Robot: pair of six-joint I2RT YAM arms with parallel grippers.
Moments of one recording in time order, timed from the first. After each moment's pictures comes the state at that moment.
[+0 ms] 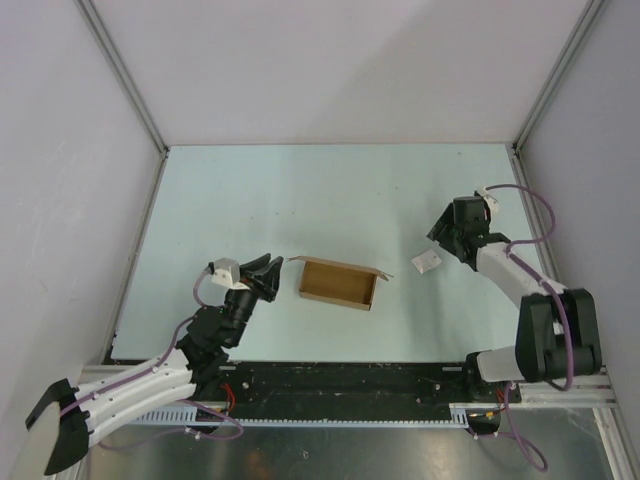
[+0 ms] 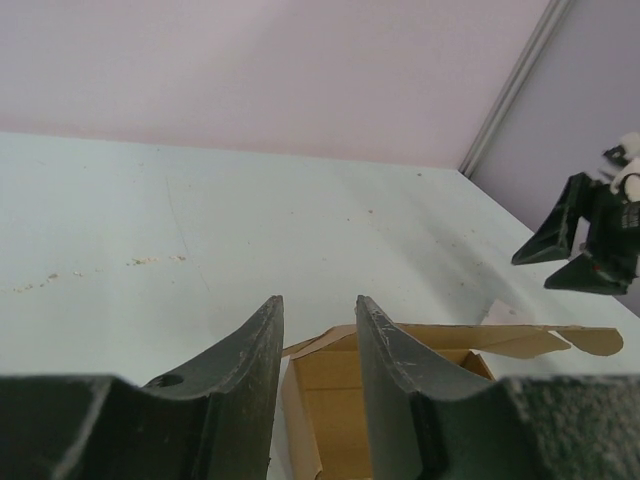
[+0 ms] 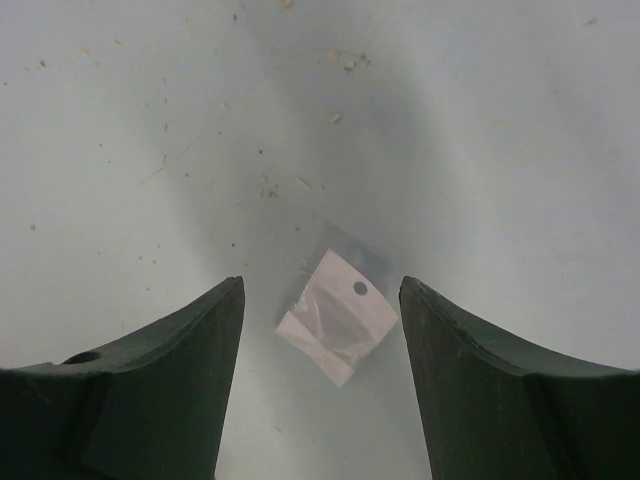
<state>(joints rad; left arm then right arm) -0.89 0.56 0.05 0.74 -0.50 -0.20 0.15 1.35 0.80 -0.24 0.20 0.67</state>
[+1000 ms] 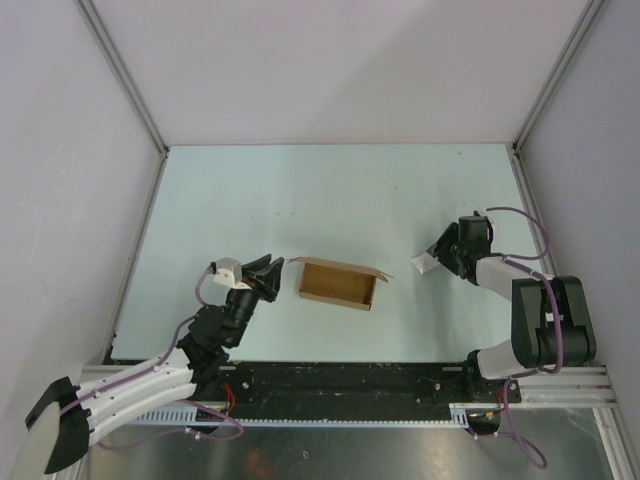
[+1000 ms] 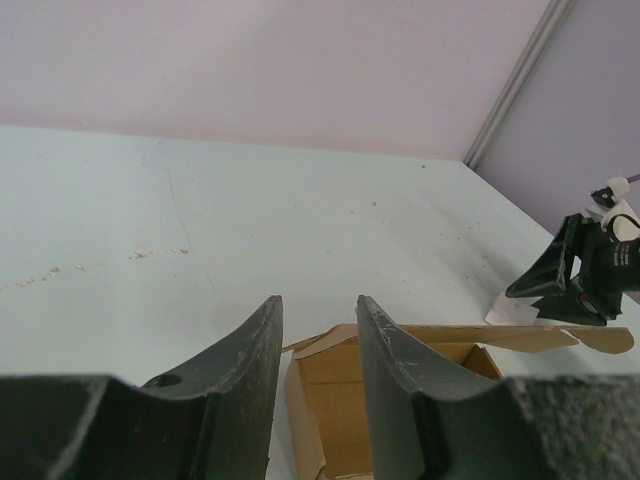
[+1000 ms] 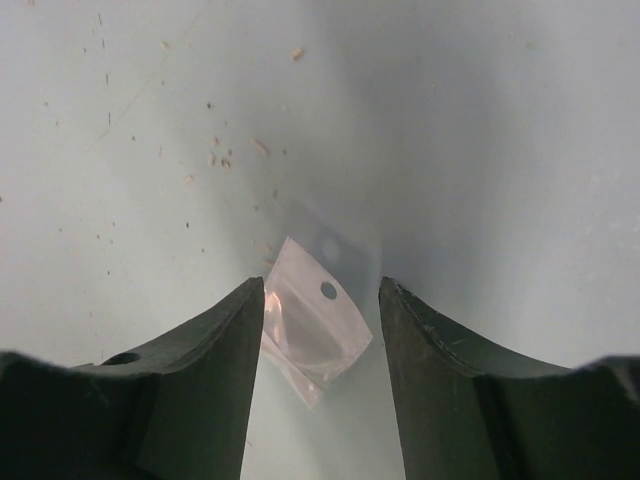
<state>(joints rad) -0.89 0.58 0.05 0.74 -0.50 -0.20 0.06 1.47 0.62 0.05 0.00 0.71</state>
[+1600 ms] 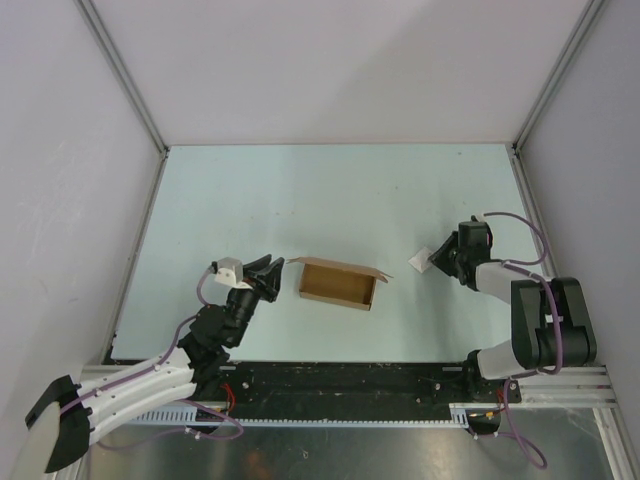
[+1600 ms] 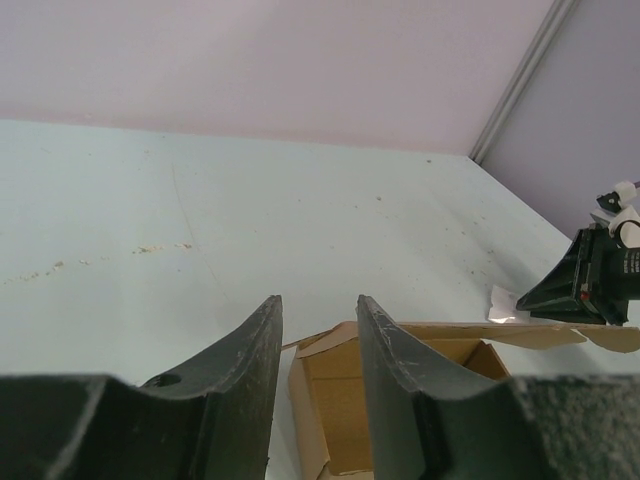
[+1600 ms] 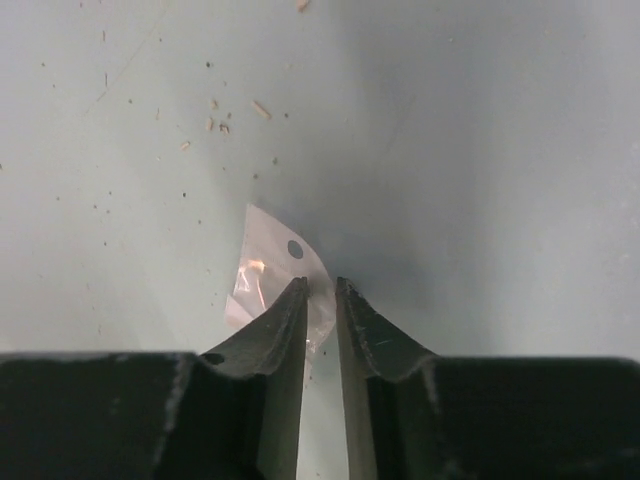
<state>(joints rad) -0.89 0.60 0.05 0.74 -0.51 -0.20 0.06 1.44 0.55 0.10 -0.06 0.71</state>
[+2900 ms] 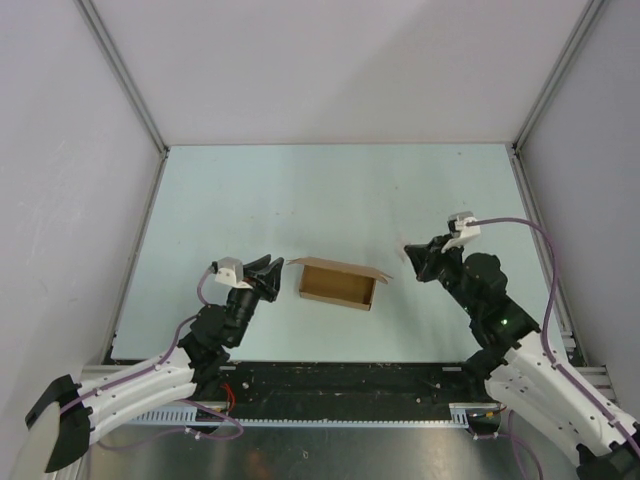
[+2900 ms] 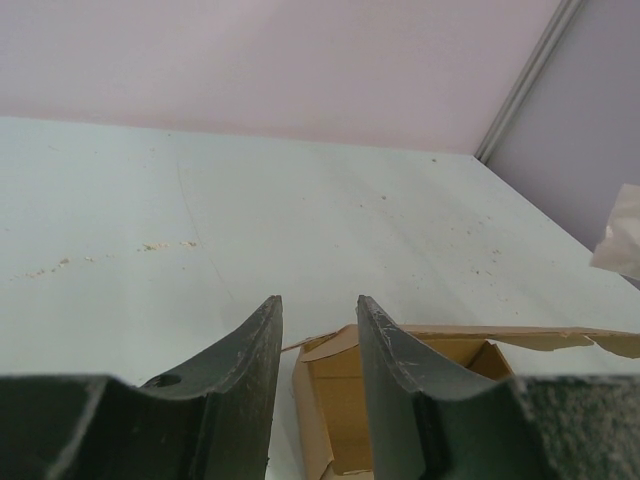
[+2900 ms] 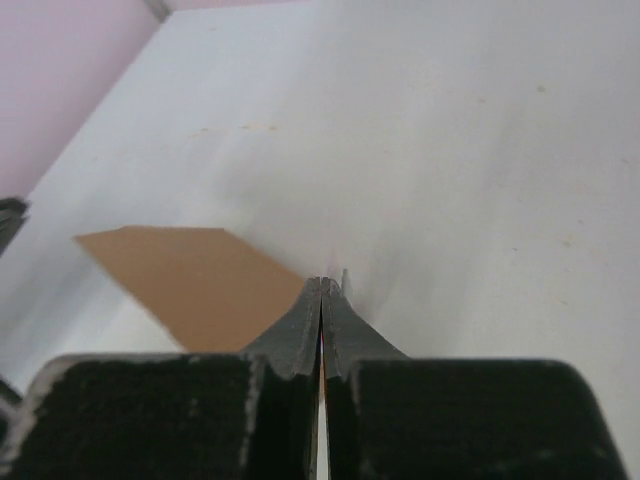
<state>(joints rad) -0.89 0.60 0.05 0.74 -0.52 -0.20 0.54 0.63 0.52 -0.05 0.08 0.37</state>
